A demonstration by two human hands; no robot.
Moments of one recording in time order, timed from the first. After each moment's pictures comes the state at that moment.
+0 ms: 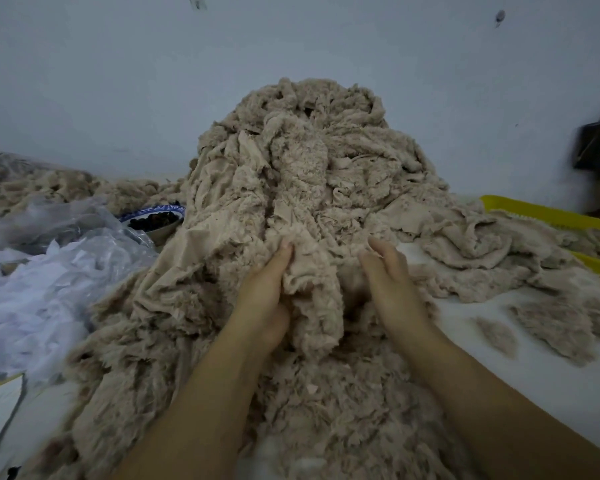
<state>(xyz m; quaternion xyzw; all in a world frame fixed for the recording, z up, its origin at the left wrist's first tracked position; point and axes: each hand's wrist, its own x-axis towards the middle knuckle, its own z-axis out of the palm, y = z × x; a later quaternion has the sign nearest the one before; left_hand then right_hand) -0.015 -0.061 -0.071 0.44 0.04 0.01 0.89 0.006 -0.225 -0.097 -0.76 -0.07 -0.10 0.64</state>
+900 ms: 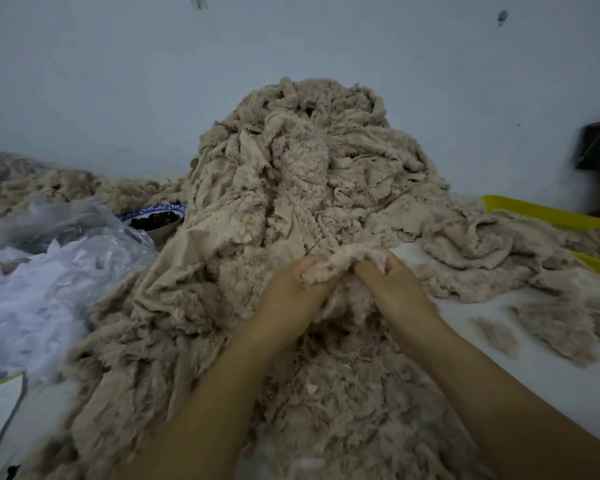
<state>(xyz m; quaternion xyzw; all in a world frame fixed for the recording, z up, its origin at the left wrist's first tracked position) -0.020 -0.070 -0.082 0.78 -0.10 0.09 0.60 0.003 -0.226 -0.090 -0.75 -0.07 -0.05 0.66</state>
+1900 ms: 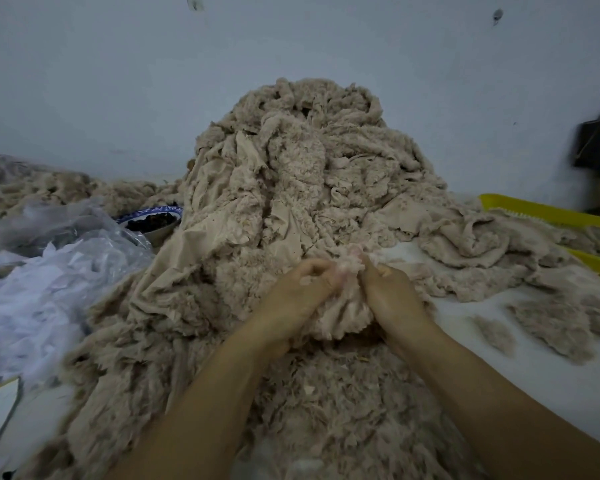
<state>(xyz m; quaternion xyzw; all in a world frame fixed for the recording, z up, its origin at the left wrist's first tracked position) -0.022 -0.072 -0.079 0.74 -0.10 -0.04 0.67 0.005 -0.219 -0.092 -0.74 0.01 -0.04 0.67</state>
